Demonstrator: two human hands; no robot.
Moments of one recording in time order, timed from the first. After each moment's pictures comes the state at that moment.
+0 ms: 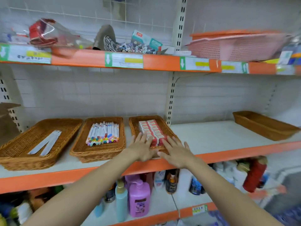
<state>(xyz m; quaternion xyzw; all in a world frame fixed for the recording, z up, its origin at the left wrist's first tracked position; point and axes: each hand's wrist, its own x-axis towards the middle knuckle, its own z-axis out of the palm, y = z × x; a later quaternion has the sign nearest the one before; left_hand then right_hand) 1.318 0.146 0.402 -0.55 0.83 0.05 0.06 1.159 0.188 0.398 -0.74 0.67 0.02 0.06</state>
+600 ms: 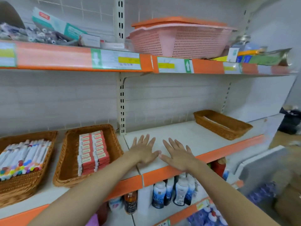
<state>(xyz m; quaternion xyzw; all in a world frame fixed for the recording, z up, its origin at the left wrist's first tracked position) 1.098 0.072 0.394 -0.45 0.89 0.06 0.06 0.950 0.151 0.392 -0.67 0.74 0.01 0.09</state>
